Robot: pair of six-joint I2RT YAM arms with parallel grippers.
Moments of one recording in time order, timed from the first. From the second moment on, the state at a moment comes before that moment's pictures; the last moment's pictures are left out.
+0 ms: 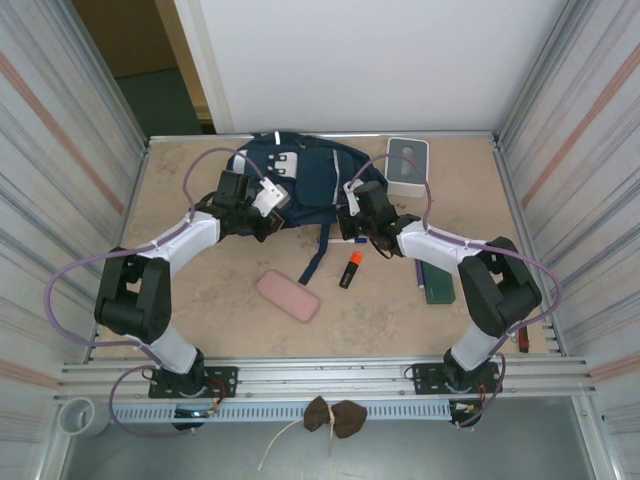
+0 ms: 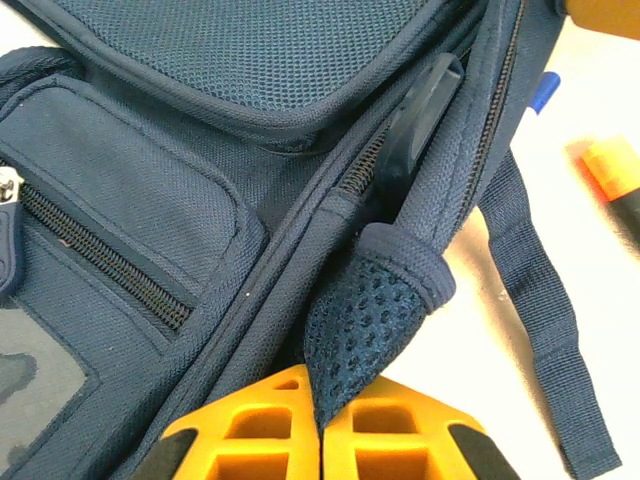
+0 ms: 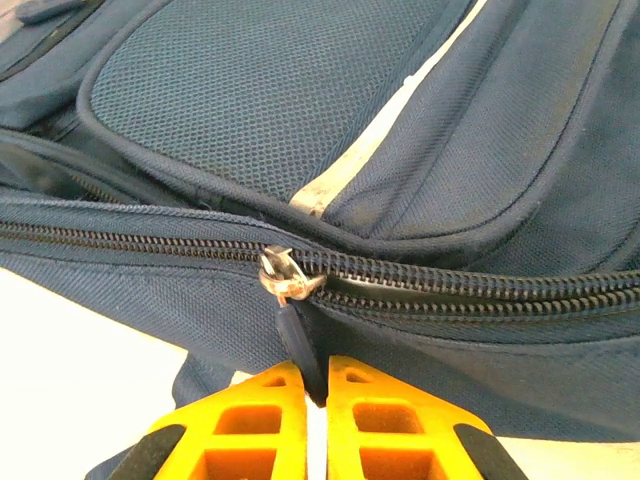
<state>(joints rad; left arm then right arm) -0.31 1.62 1.07 -0.32 0.39 0.43 0.57 1.67 1.02 -0.06 -0.02 0.19</state>
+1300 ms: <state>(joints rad) -0.43 1.57 1.01 -0.24 0.30 0.66 0.43 1.59 0.93 -0.04 -0.28 0.26</state>
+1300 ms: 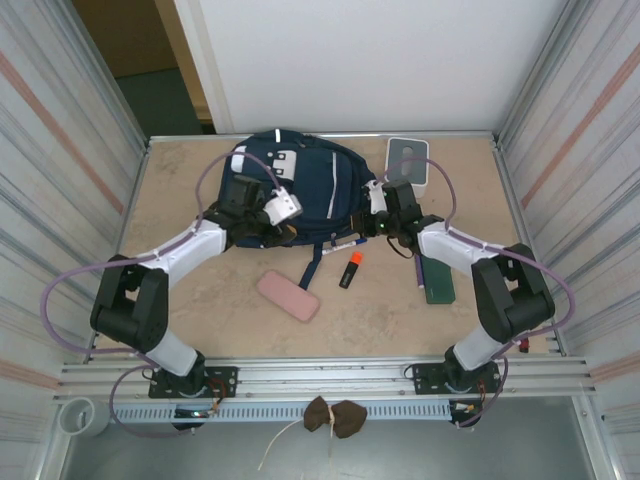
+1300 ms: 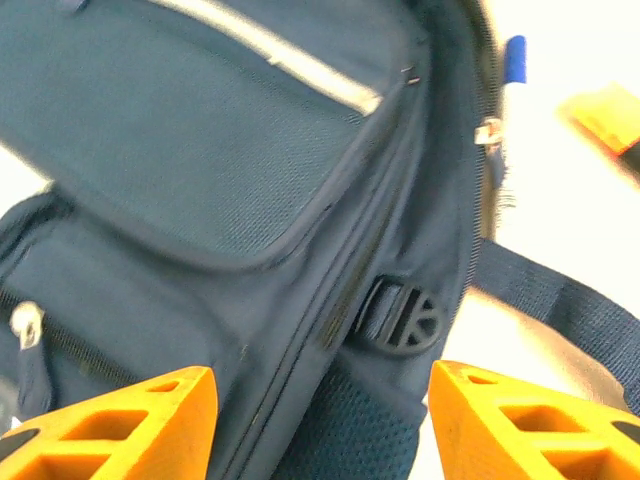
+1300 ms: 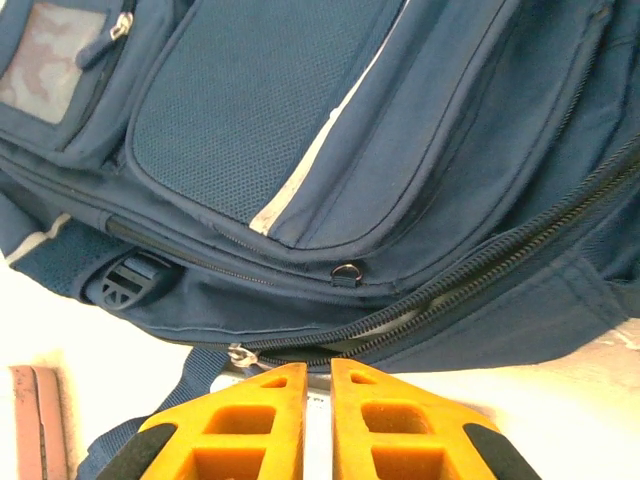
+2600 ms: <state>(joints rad) -0.39 1.75 1.23 -0.36 0.46 0.74 0.65 1.45 0.81 0.10 0.04 -0.07</state>
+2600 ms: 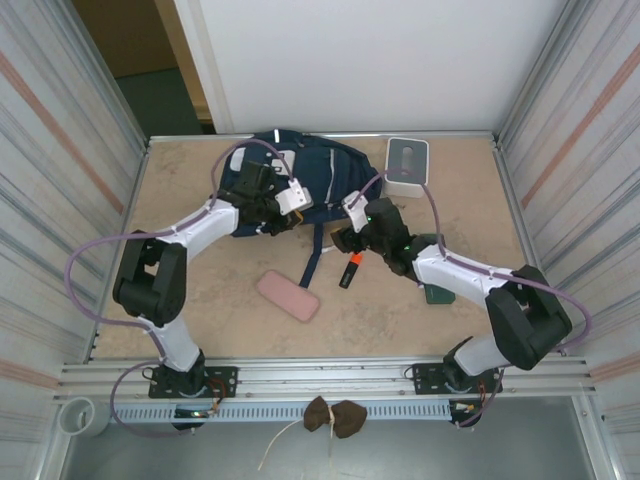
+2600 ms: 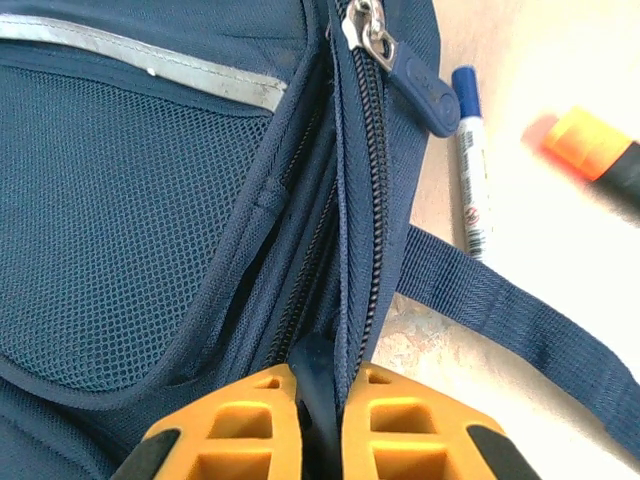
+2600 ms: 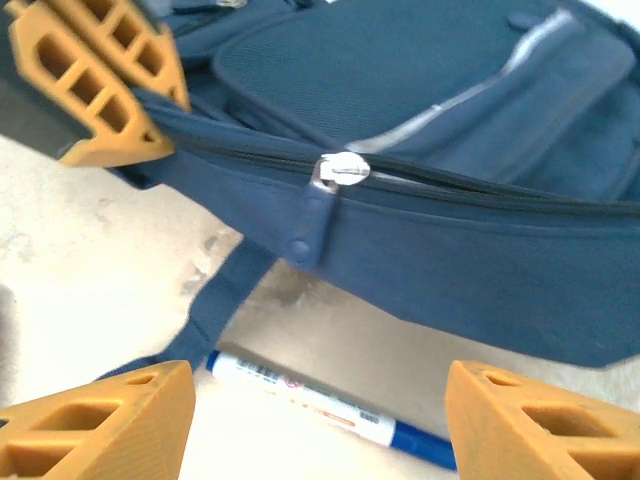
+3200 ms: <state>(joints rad) -0.37 1.75 1.26 -0.42 0.54 0.71 0.77 1.68 0.88 0.33 0.33 -0.45</state>
